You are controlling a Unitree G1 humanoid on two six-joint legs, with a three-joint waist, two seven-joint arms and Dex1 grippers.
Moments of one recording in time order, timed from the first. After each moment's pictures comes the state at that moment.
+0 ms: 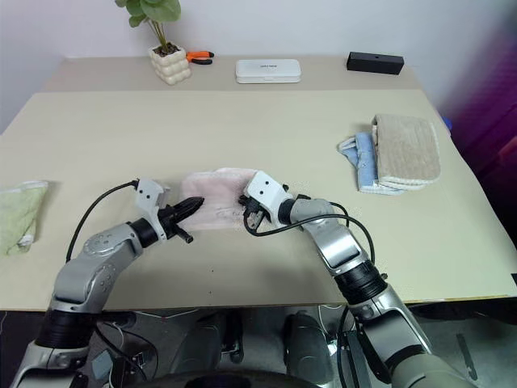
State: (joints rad) left arm -0.13 0.45 0.07 -0.23 -0.49 0.51 -0.51; right arm -0.49 -0.34 0.32 -0.03 0.09 0.47 0.70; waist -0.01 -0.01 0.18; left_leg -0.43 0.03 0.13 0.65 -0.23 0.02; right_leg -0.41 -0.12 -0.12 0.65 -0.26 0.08
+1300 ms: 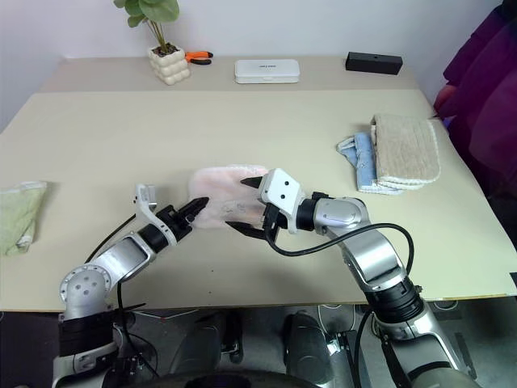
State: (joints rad) left arm -0.17 0.18 0.35 -0.22 -1.19 0.90 -0.01; right arm -0.41 -0.46 0.26 -0.33 0.24 0.44 0.83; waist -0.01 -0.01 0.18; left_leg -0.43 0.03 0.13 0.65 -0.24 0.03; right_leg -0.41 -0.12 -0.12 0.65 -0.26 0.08
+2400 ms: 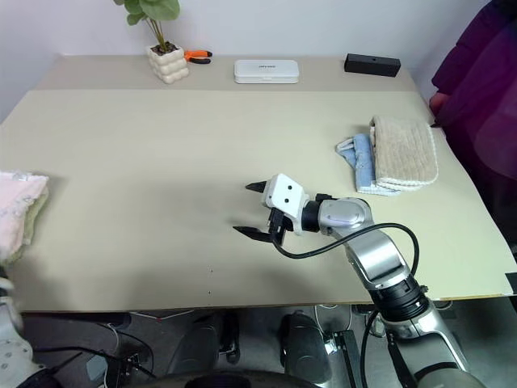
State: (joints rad) left arm 0.09 0.20 0.99 -0.27 -1.22 0.21 0.29; right arm -0.41 -0.51 0.26 -0.26 0.22 0.38 0.90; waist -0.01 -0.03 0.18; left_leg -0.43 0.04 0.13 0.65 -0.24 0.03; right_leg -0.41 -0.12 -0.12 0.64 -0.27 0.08
